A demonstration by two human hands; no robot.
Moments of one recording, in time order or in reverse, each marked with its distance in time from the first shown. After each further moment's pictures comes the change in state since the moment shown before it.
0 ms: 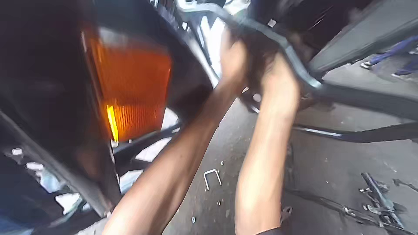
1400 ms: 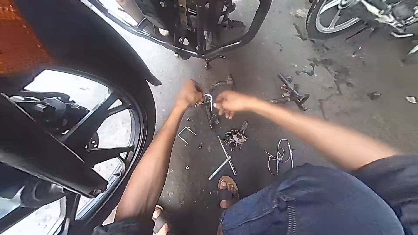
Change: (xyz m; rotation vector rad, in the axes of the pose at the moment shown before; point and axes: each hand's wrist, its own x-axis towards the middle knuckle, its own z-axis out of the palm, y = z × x) left_hand -0.167 -0.084 -0.054 0.848 -1.058 -0.550; right_hand -0.193 -0.077 -0.184 -1.244 -0.673 1.006
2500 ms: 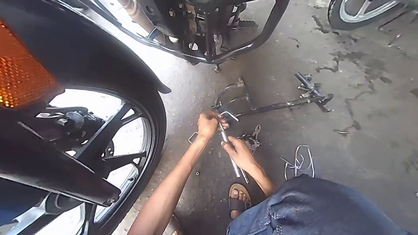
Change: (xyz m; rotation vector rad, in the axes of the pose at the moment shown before) left_hand -0.067 -0.017 0.082 -0.745 0.153 -0.189; right_hand -0.044 0.055 0.159 0.205 0.430 -0.106
